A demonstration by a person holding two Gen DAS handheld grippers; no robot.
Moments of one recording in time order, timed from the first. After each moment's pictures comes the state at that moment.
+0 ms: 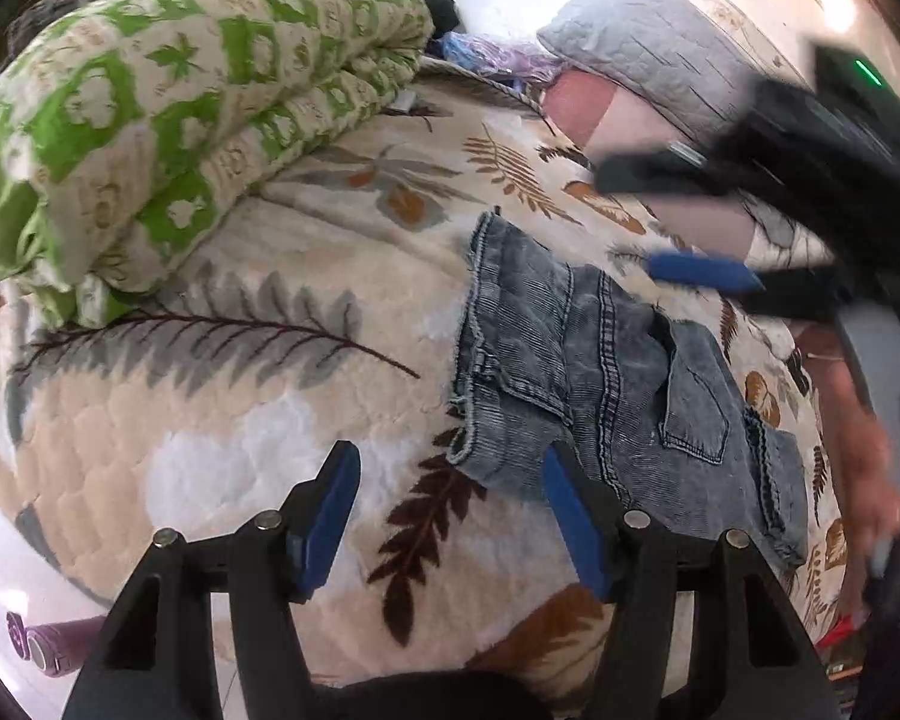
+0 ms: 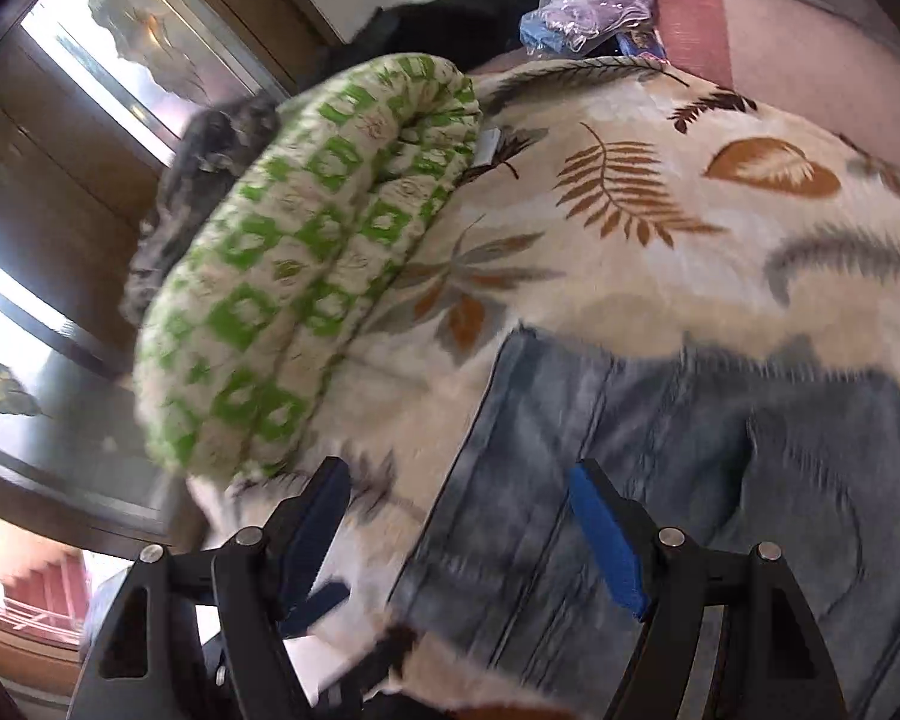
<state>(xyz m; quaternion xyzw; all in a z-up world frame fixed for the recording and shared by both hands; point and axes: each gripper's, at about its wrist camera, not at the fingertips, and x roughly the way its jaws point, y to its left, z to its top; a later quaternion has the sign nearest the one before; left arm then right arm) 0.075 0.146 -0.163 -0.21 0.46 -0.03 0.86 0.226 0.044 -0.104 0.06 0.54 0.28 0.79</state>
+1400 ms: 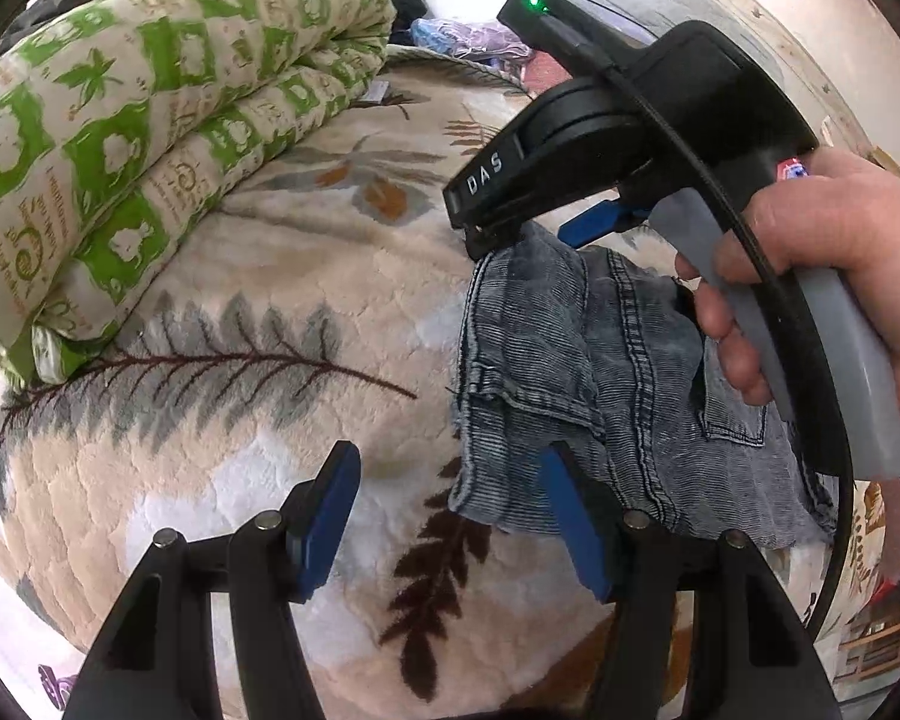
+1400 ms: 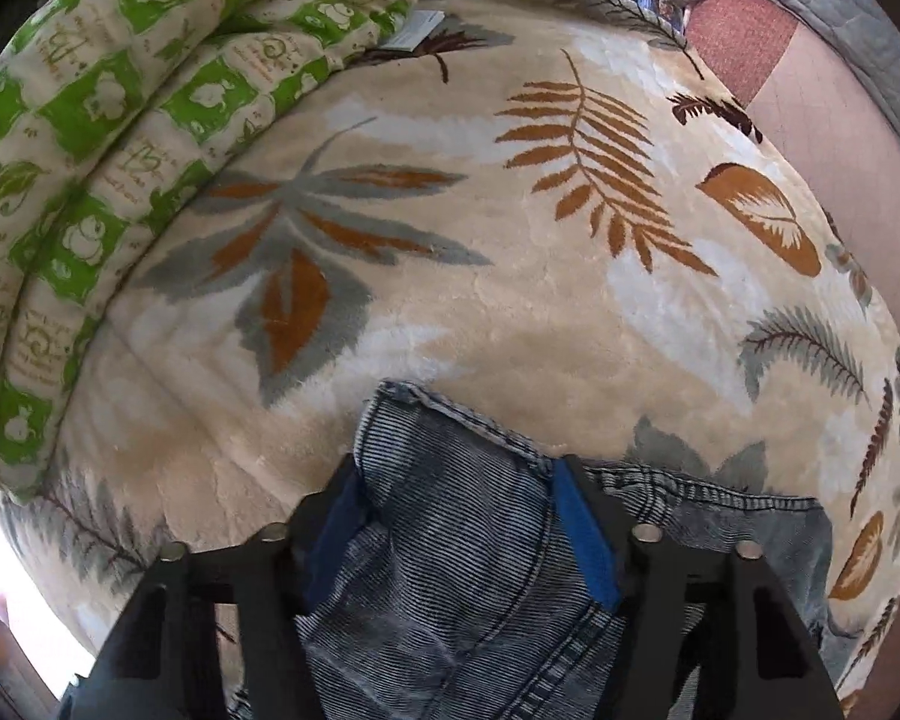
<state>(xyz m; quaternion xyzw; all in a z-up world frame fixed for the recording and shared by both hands) 0.101 0.138 -0.180 -0.15 0.46 -0.04 0.87 0.295 0.117 -0.181 -0.18 0.60 0.14 0.76</state>
